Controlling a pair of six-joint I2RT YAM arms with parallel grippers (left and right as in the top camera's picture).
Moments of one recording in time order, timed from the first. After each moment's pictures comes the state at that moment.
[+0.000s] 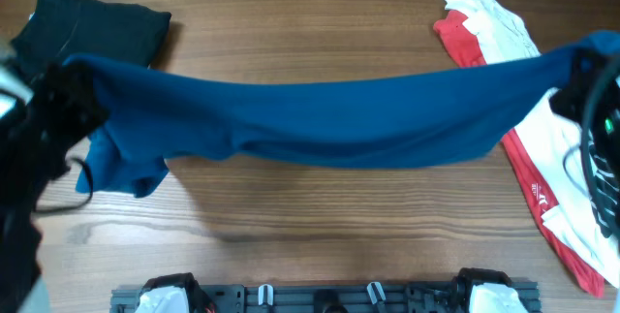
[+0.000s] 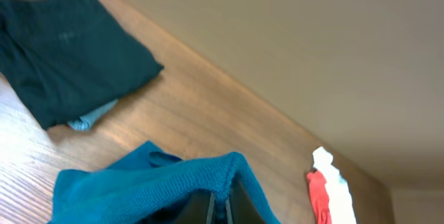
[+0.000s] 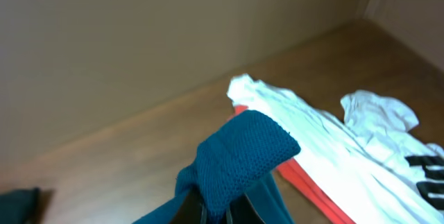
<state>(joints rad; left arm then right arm) 0.13 1.19 1.99 -1.35 0.11 -0.57 -0.11 1.11 1.75 -1.13 0.02 0.32</state>
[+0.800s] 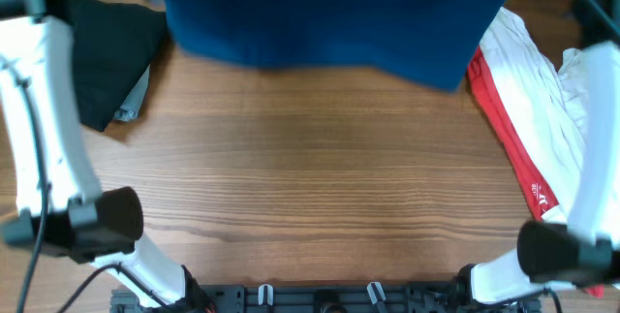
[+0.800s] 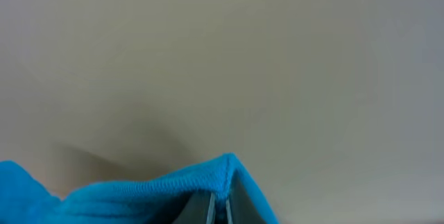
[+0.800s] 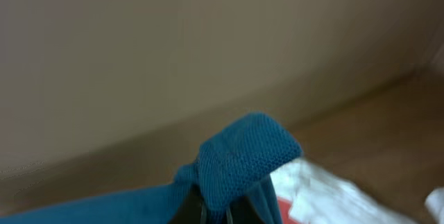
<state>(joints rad) 0.20 1.88 2.35 -0.55 0.42 -0.68 -0.11 1.69 2.14 -0.79 0.02 0.38</state>
